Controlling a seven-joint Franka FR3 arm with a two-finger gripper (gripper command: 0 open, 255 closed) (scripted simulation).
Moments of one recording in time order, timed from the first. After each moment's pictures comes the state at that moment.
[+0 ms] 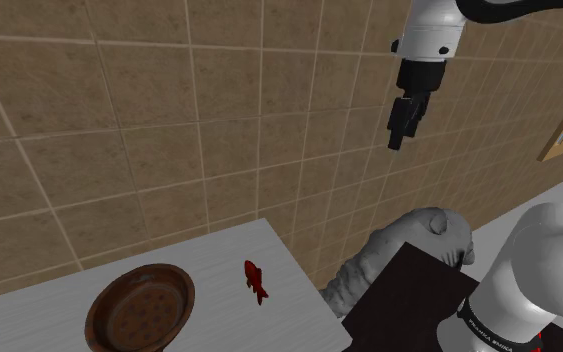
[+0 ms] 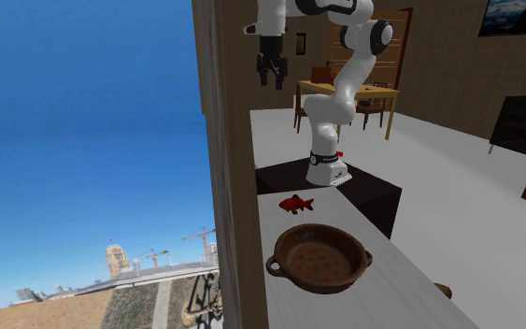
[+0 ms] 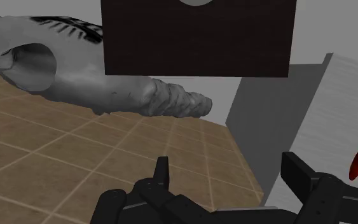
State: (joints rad) arm 0.02 -0.77 0.06 -2.31 0.00 1.50 0.01
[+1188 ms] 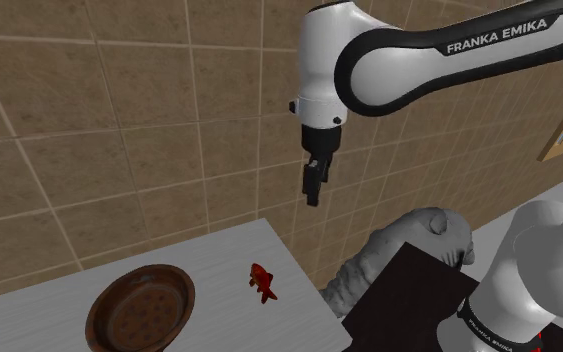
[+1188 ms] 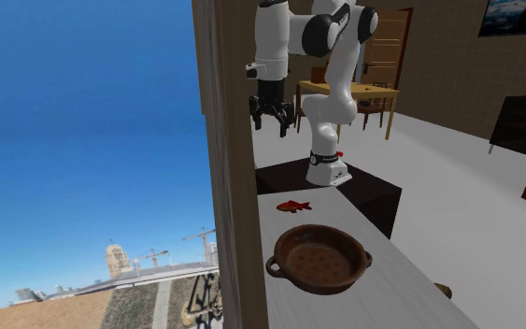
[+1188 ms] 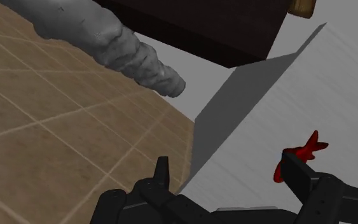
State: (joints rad) arm 0.16 -0.35 0.26 -2.27 0.02 1.85 -0.01
